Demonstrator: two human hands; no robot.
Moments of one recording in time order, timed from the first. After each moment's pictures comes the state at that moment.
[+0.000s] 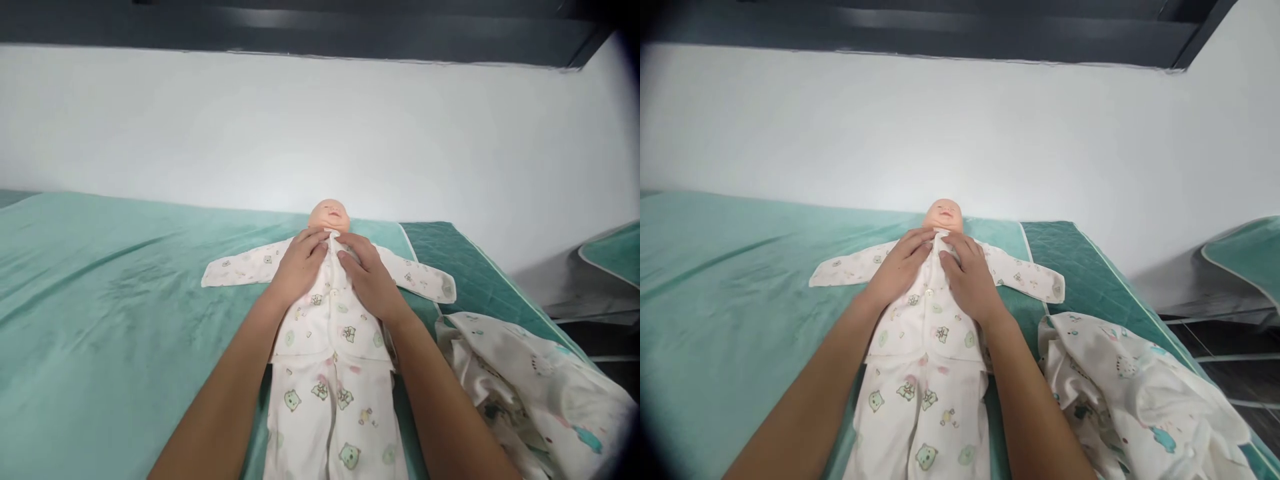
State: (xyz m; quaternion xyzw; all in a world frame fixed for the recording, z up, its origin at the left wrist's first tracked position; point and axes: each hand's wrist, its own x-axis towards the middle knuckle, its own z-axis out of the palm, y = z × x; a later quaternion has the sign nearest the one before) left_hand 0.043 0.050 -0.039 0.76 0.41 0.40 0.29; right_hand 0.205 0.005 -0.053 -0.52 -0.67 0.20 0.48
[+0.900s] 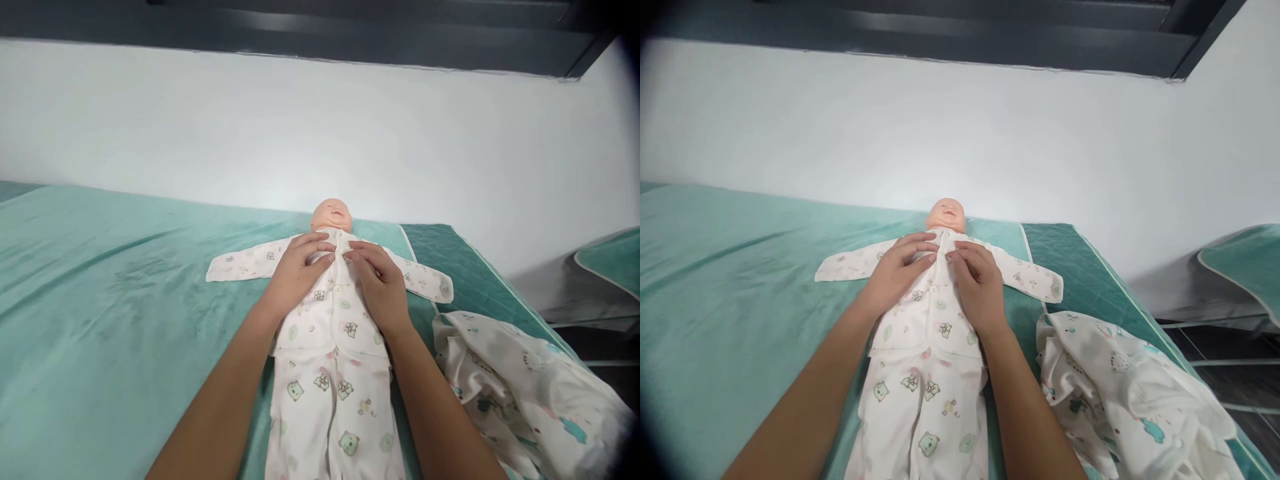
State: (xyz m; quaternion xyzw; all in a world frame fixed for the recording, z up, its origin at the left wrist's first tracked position) left_hand 0.030 0.021 -0.032 0.74 0.41 0.42 0.33; right_hand 0.198 -0.017 -0.055 -0.51 -0.59 0.18 0.60
